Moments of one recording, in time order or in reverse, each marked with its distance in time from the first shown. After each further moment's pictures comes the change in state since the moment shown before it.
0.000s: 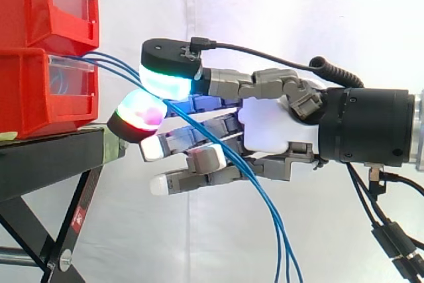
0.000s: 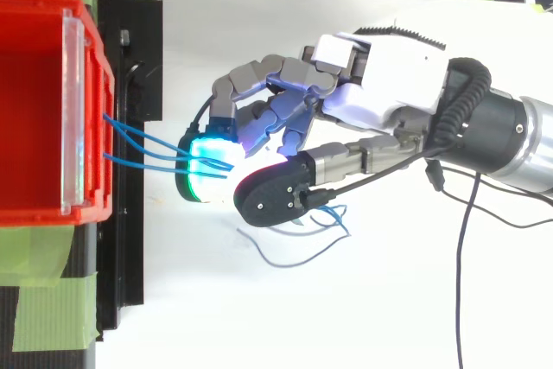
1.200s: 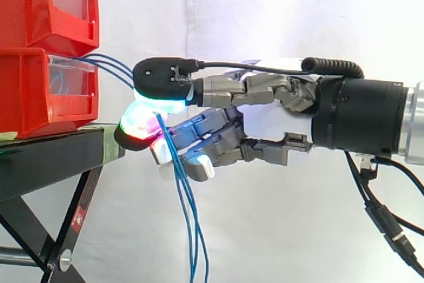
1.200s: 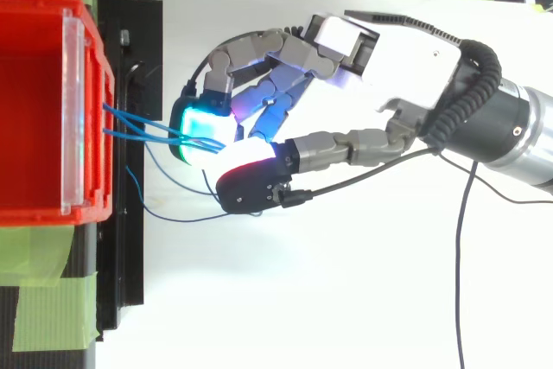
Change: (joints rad) arm -0.007 0.000 0.000 0.069 0.038 -0.331
